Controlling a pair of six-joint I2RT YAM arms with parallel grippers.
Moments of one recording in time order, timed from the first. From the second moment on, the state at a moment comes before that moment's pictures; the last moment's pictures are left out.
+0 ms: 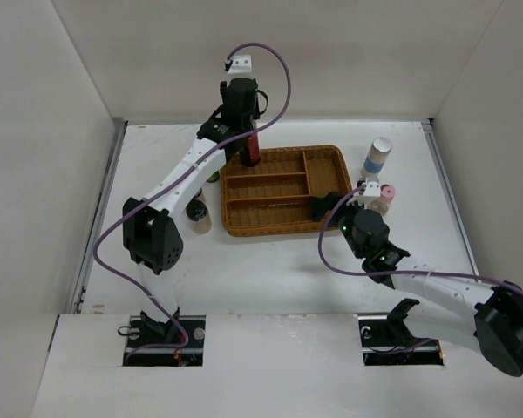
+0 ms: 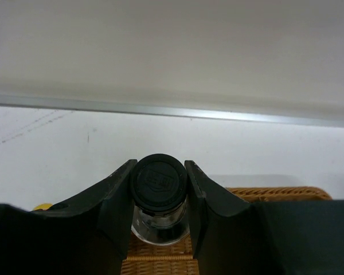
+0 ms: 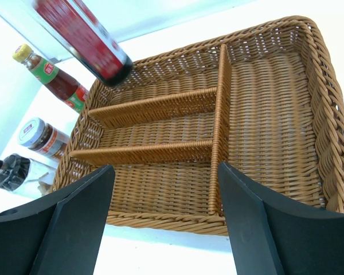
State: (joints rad) left arm -0.52 1.89 1.91 -0.26 -0.53 -0.23; right arm 0.69 1.06 0.44 0.54 0.40 0.49
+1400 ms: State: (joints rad) left arm -0.52 1.74 1.47 0.13 -0.54 -0.24; right arm 0.69 1.06 0.44 0.54 0.40 0.49
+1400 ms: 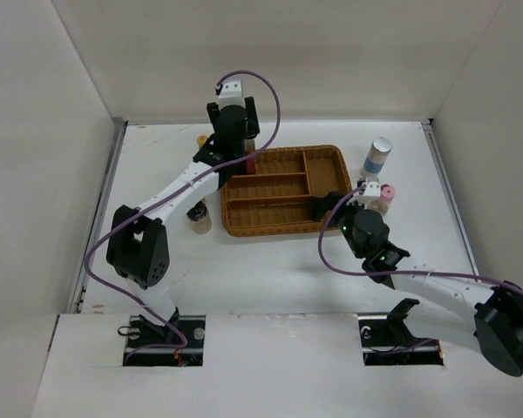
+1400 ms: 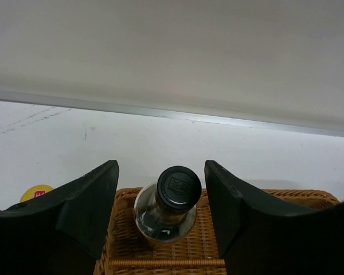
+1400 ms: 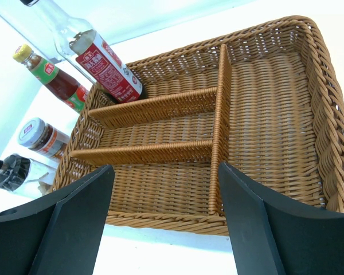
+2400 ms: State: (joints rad) left arm -0.33 1.59 1.17 0.05 -0.48 -0.43; right arm 0.69 1.13 0.44 0.54 0.40 0.49
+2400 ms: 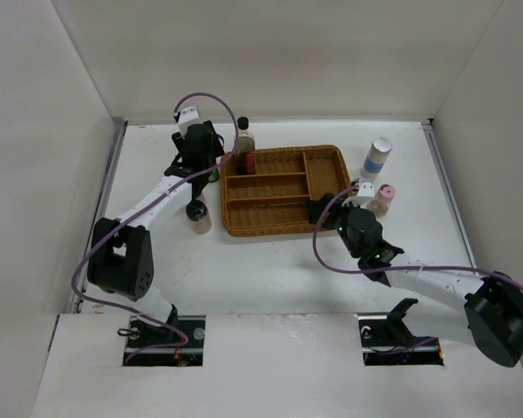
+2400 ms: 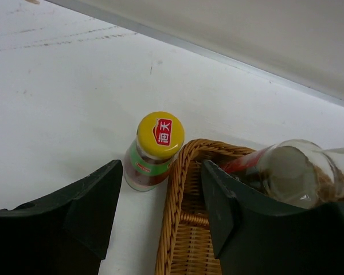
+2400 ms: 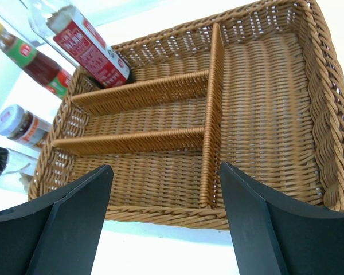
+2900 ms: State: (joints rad) left arm -0.28 1.73 1.33 0.00 -0.46 -0.43; right arm 0.69 1.14 0.44 0.54 0.40 0.49
